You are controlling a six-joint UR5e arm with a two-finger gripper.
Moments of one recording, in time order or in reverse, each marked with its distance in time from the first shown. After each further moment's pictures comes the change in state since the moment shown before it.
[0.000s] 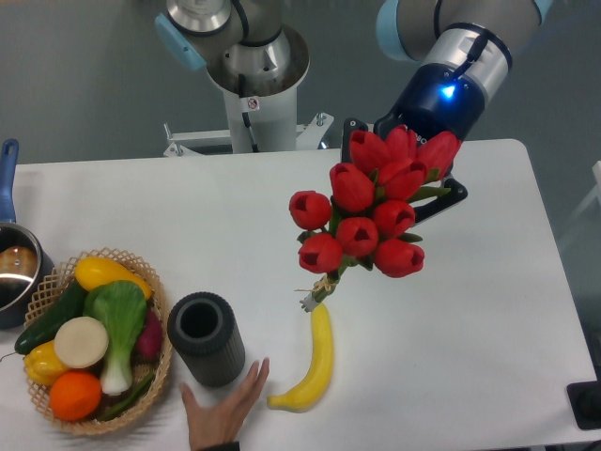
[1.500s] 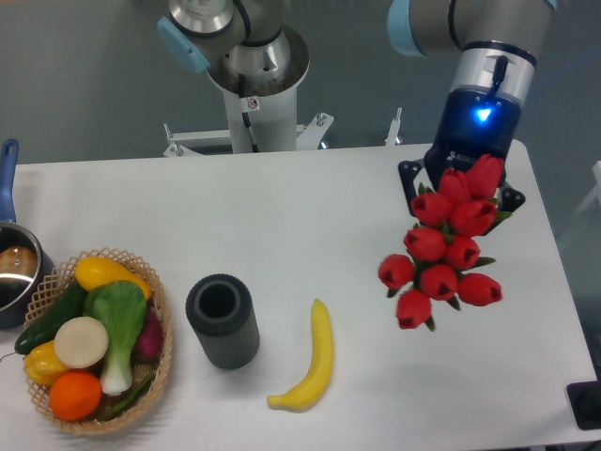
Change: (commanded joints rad) arm 0.077 0.021 -0.100 -0.003 0.411 0.196
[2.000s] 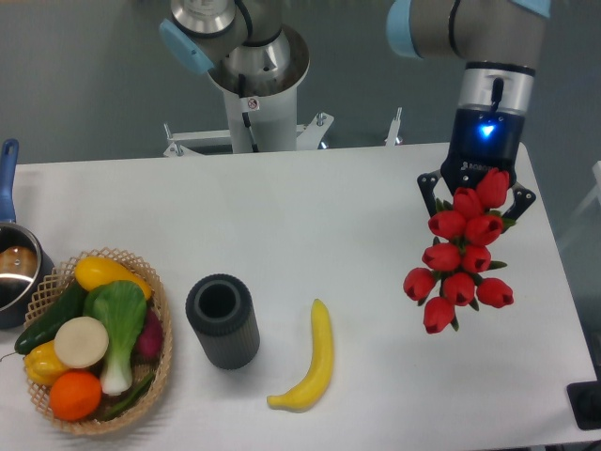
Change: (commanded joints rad) arm 0.029 0.067 -0.187 -0.009 0.343 0.232
